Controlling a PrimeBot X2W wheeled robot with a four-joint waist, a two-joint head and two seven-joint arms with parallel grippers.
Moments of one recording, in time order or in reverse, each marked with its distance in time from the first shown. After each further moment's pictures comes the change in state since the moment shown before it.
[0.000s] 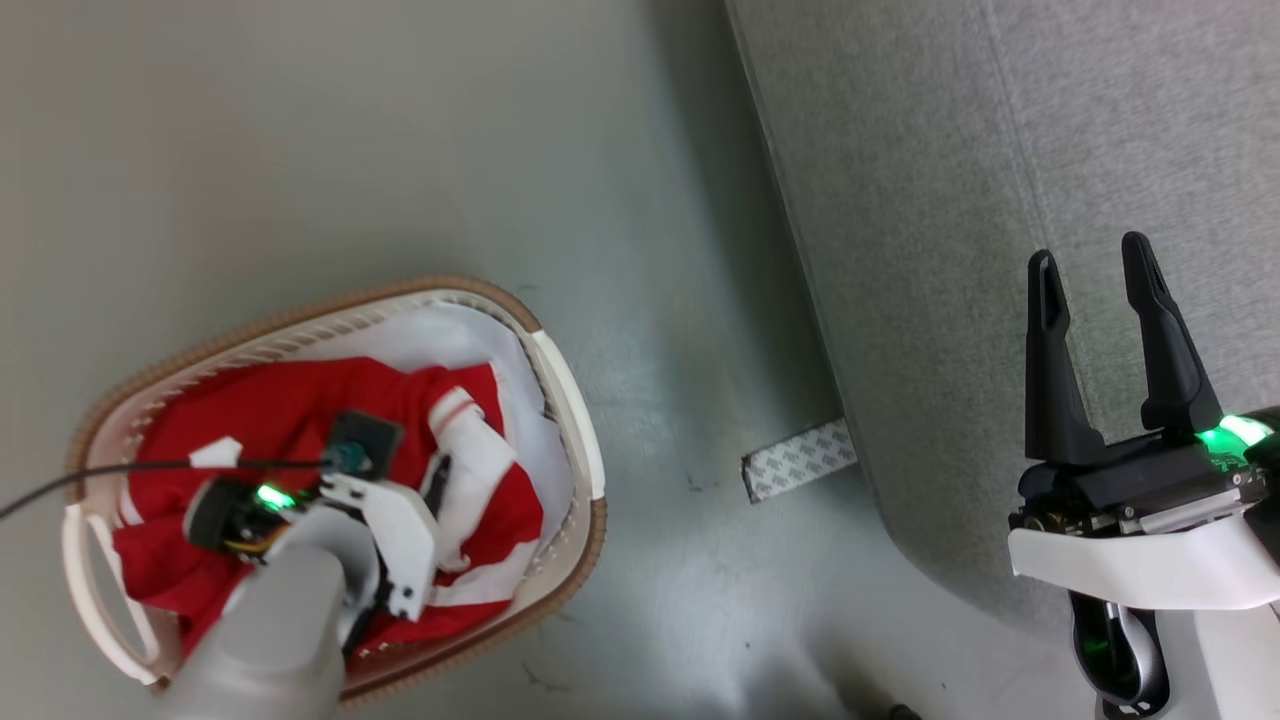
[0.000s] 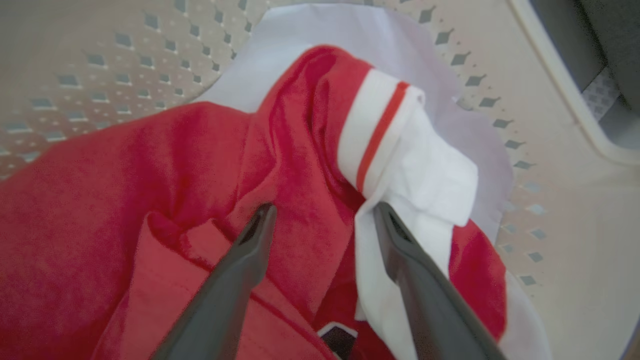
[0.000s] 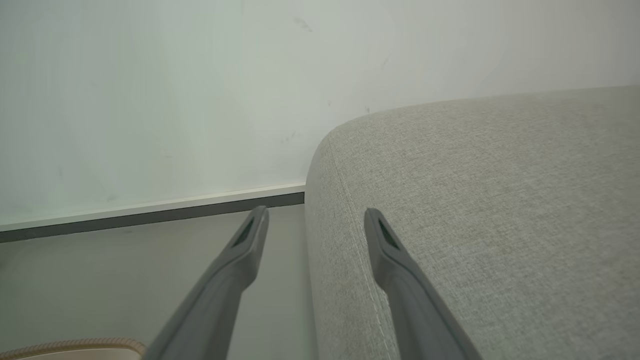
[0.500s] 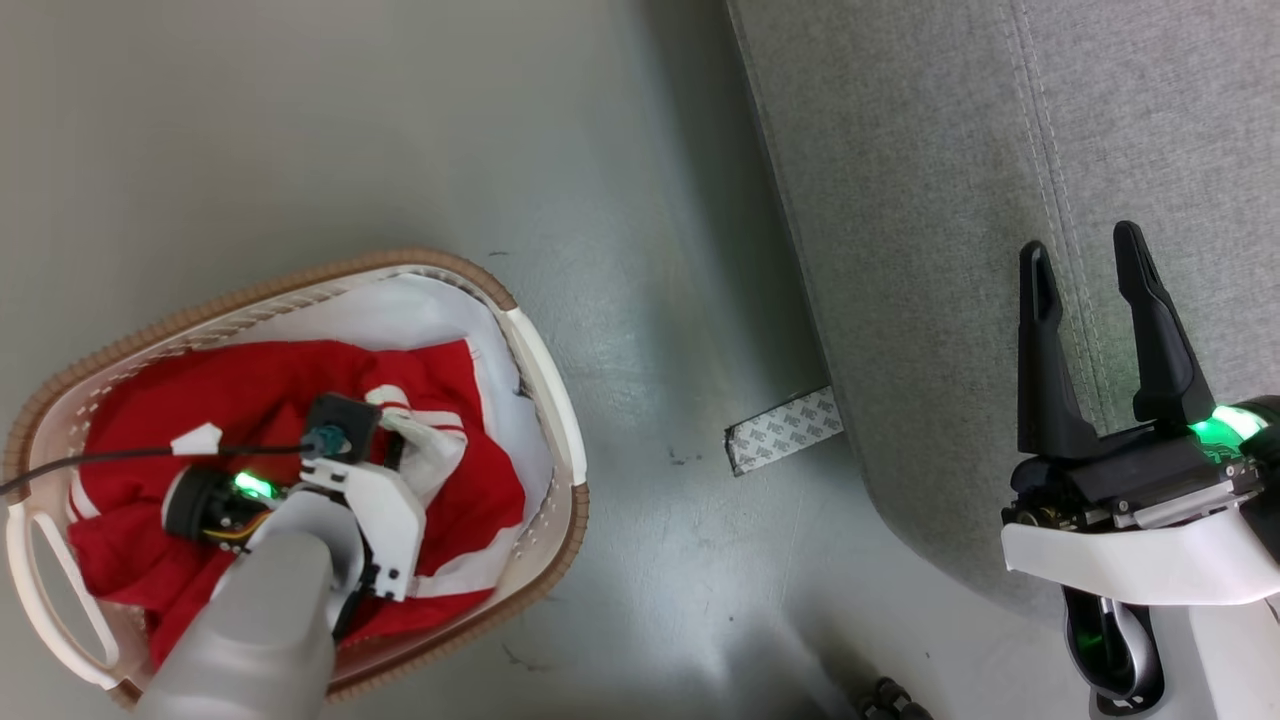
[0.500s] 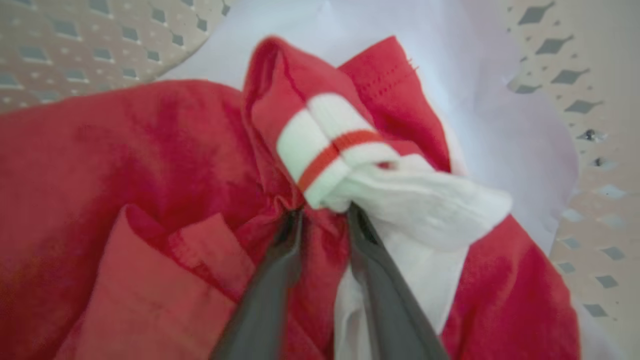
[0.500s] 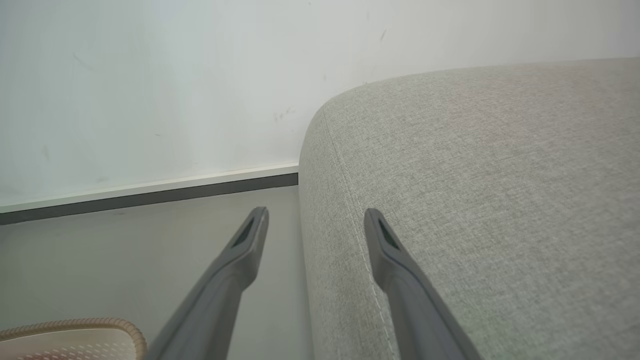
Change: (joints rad) left arm -0.073 0.006 -0.018 0.095 -0.011 -0.010 -0.052; right arm -0.016 0.000 0.016 -0.006 0.013 0.000 0.000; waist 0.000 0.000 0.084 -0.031
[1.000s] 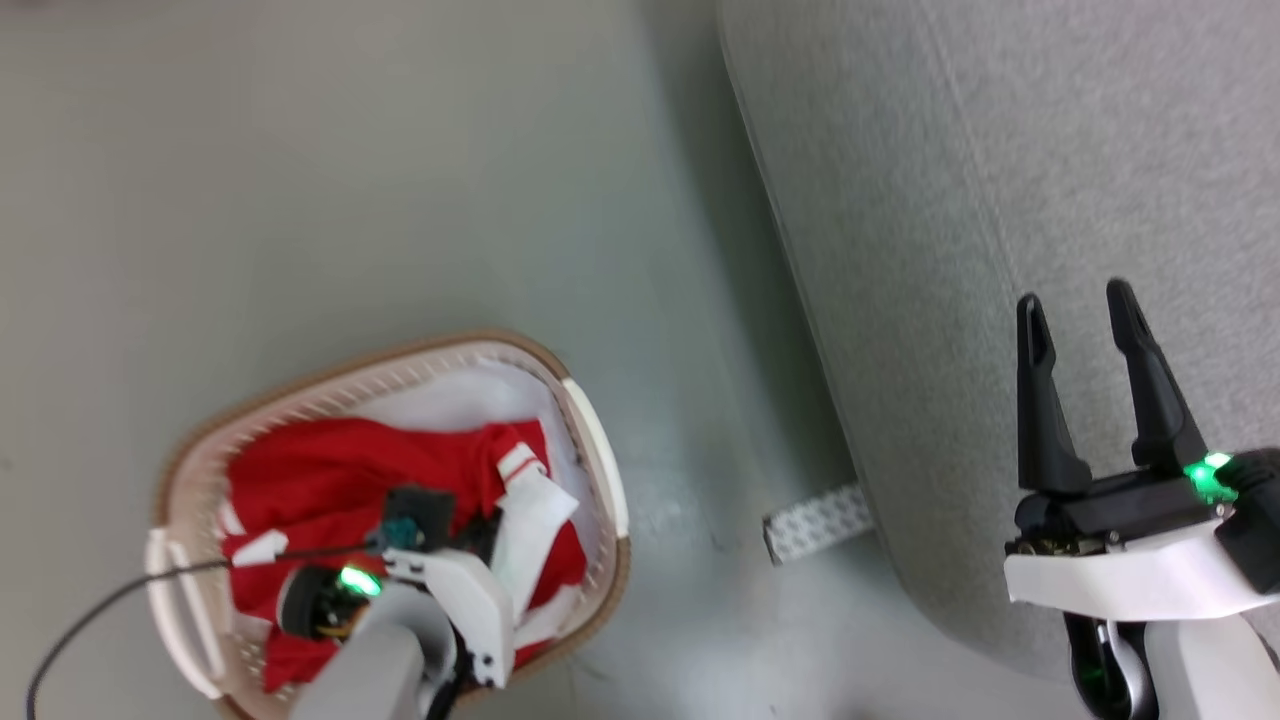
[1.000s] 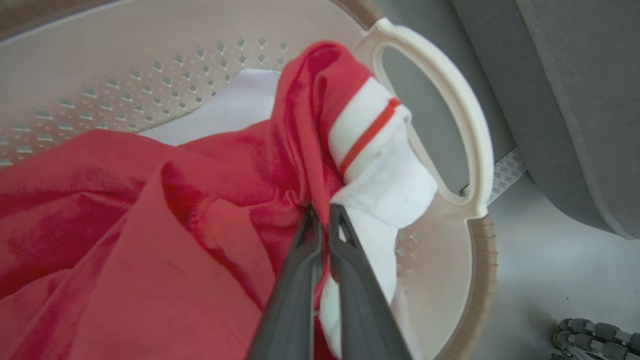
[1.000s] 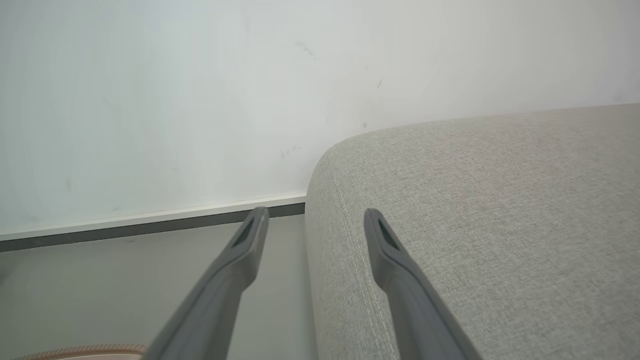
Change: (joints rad) left arm 0.130 -0.121 0.006 -0.028 -0.131 -0.038 -0.080; right arm 0.045 0.001 -0.029 0.069 -0.039 0.000 0.000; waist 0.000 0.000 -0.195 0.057
